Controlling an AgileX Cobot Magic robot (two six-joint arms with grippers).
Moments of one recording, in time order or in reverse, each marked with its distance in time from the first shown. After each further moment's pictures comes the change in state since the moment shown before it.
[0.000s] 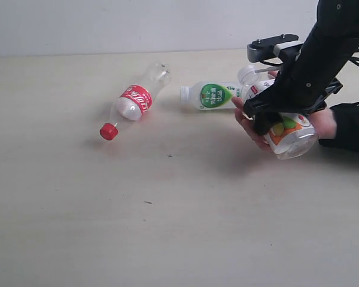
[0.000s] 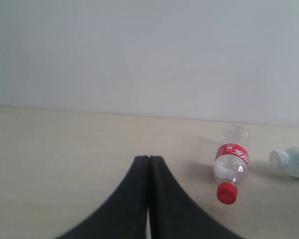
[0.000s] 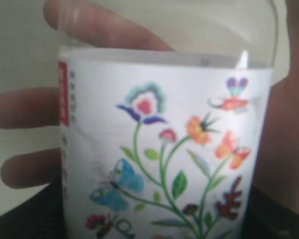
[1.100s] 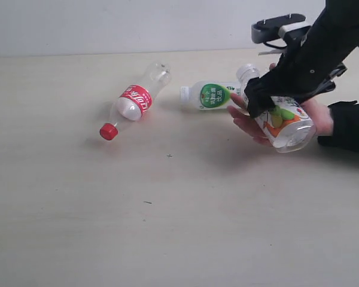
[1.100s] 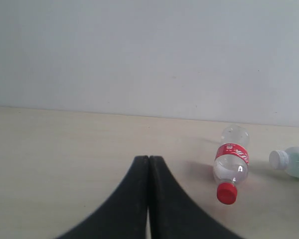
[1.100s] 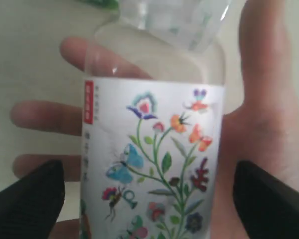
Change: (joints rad) left arm 0.000 0.000 0.000 0.000 0.000 0.000; right arm 0.000 -0.062 0.000 -0.022 -0.082 0.019
